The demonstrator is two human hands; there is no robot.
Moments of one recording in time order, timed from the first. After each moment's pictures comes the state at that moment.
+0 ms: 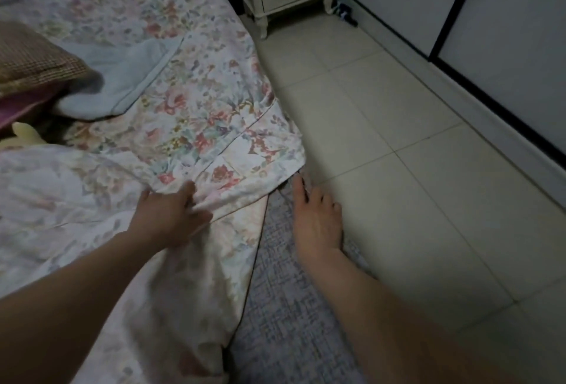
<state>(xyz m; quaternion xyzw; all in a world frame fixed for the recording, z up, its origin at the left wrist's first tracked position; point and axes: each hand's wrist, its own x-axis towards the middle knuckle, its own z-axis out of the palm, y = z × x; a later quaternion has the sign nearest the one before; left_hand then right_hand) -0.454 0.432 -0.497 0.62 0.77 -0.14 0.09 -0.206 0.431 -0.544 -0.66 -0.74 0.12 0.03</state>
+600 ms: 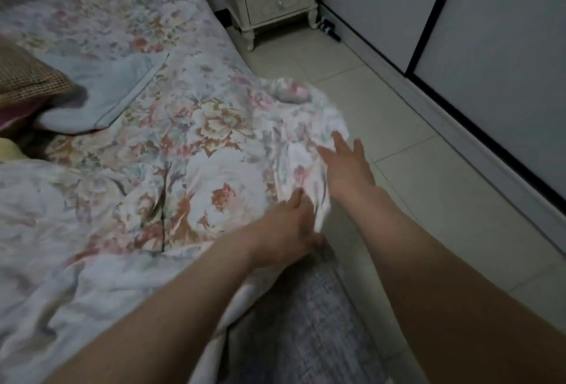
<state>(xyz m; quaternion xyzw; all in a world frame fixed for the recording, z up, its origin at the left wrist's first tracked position) -0.251 0.436 -0.433 0.74 0.55 -0.06 0.38 -0.106 0.518 -0.465 -0.66 -0.72 0.19 0.04</state>
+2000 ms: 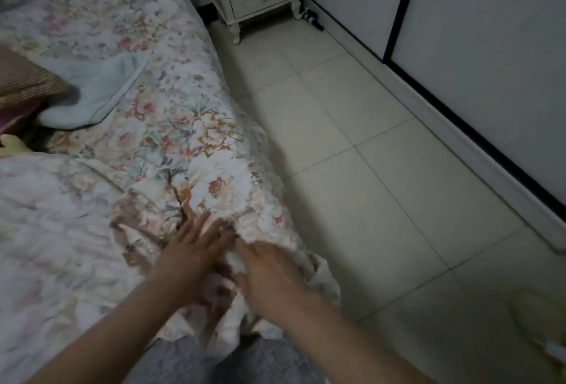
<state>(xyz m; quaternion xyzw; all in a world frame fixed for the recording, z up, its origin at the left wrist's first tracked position) -0.316 0.326 -0.456 0.83 0.51 -0.24 0.01 -0.127 0.314 -0.457 -0.47 -0.82 0.33 0.05</state>
